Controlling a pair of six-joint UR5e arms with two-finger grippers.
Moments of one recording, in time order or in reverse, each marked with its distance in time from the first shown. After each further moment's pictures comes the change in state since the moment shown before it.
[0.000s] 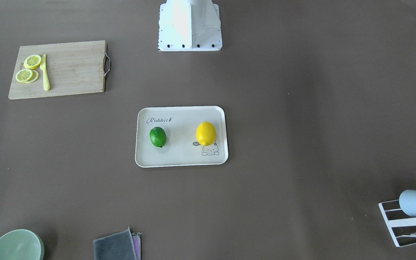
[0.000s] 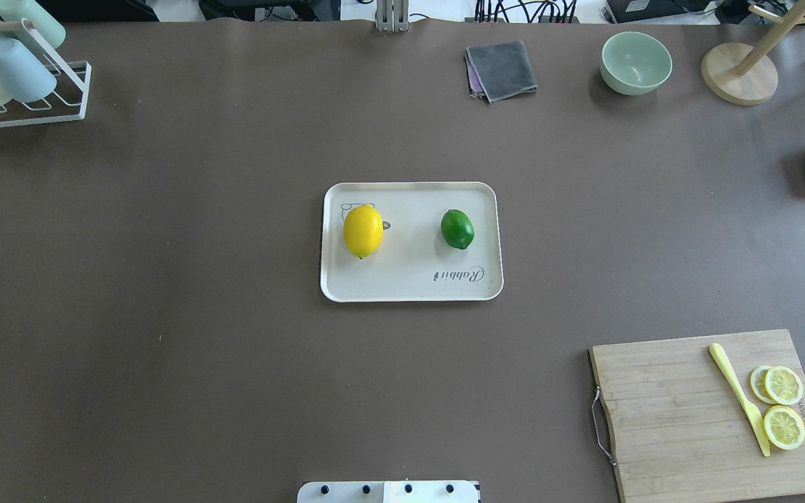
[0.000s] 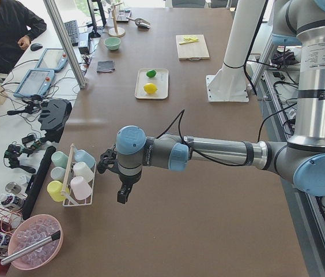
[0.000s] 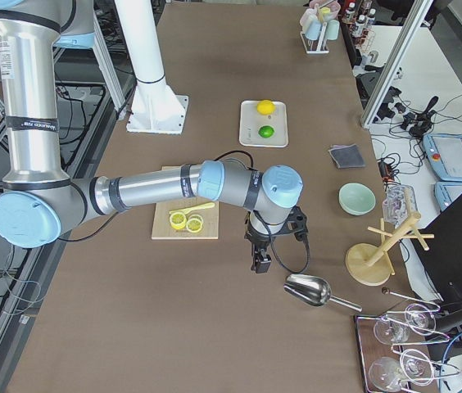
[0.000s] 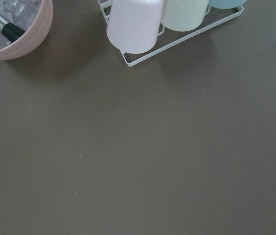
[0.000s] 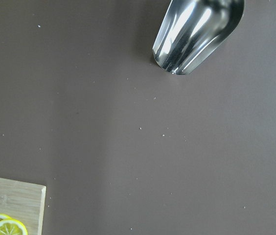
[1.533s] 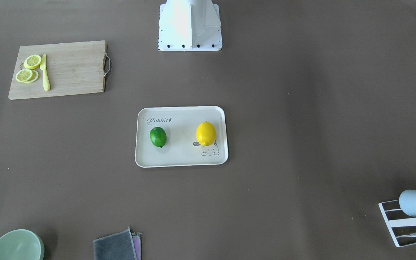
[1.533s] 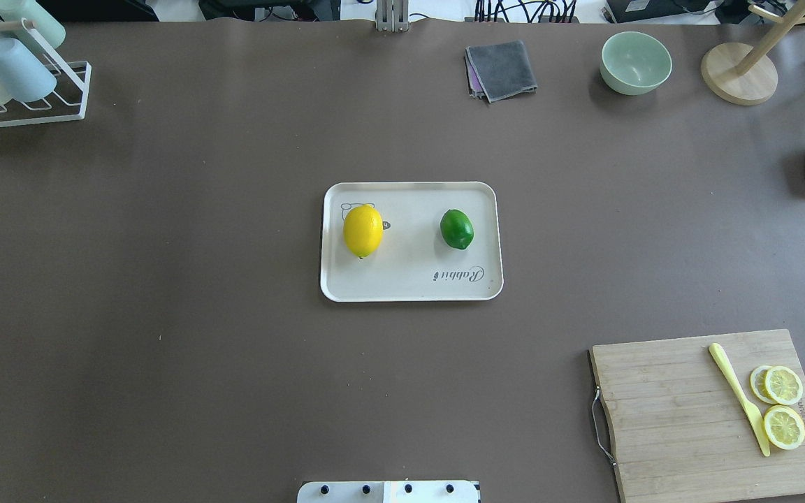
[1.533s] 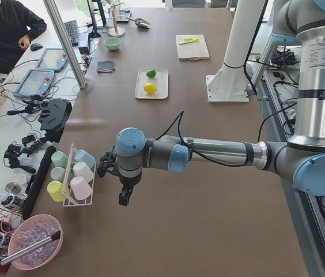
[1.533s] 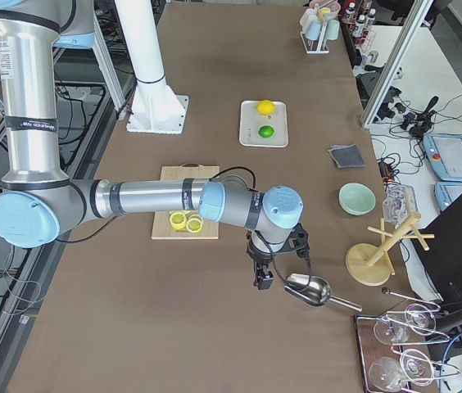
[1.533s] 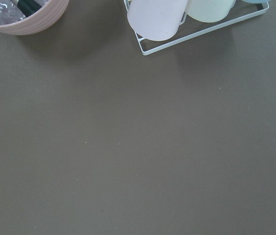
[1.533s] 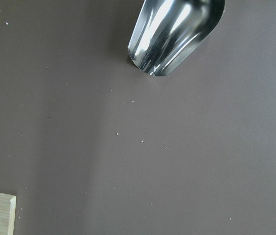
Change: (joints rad) left arm -0.001 0.000 0.007 0.004 0.004 -0.033; right arm 0.005 -0.002 -0.081 0.093 -0.006 0.004
